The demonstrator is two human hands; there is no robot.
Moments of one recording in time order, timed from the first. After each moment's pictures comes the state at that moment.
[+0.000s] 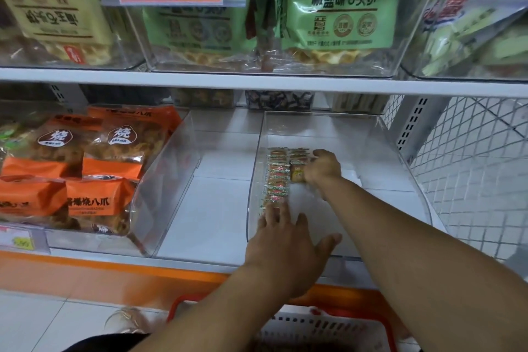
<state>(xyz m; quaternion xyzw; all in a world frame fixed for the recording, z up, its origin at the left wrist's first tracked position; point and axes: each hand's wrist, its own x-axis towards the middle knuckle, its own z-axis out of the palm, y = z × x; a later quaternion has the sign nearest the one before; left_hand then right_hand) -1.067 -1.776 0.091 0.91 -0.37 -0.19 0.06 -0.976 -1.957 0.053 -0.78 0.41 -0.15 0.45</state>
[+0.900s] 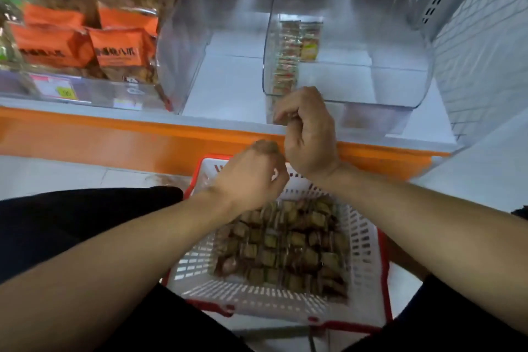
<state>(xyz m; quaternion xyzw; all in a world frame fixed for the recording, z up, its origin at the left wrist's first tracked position) -1.126 -1.655 0.032 0.85 -0.47 -0.08 0.22 -1.156 -1.797 0.045 -0.82 -0.08 -0.43 0.36</state>
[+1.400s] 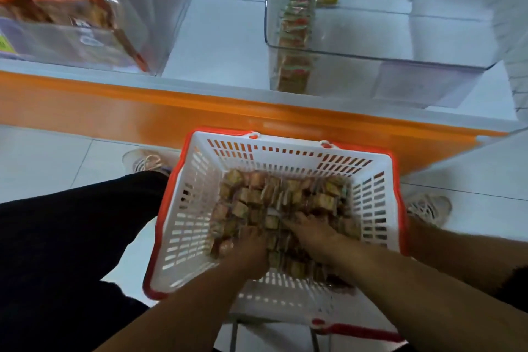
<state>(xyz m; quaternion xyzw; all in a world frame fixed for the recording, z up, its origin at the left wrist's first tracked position) -1.218 -1.600 -0.225 0.84 -0.34 -0.42 0.00 -1.261 -1.790 -0.203 -0.89 -0.02 0.44 0.09</state>
